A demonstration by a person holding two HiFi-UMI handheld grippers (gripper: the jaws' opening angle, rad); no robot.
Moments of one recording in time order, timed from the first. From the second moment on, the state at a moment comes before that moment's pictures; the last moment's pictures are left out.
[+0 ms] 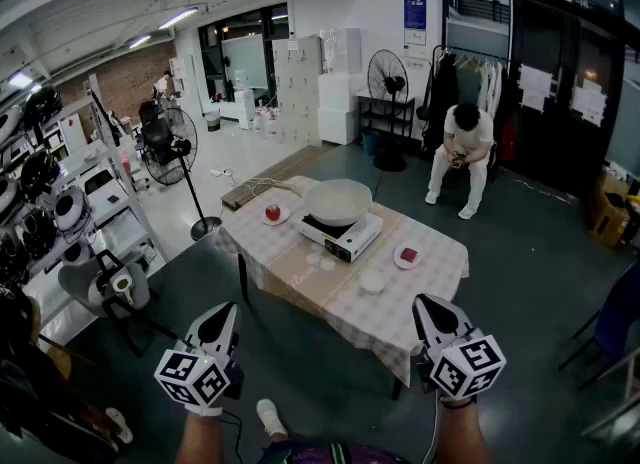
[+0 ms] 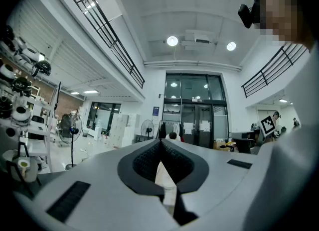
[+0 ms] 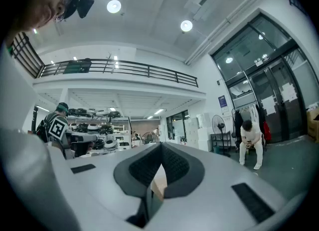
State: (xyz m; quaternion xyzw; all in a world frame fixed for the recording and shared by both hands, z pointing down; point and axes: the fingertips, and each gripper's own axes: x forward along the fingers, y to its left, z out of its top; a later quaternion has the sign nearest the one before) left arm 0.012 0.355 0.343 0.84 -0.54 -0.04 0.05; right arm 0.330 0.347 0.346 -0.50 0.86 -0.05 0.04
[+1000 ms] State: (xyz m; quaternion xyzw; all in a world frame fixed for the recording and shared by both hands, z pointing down) left arm -0.039 0.327 0.339 0.83 -0.55 -0.05 0.04; right arm 0.279 0.294 0.348 -0.52 0.85 -0.03 0.03
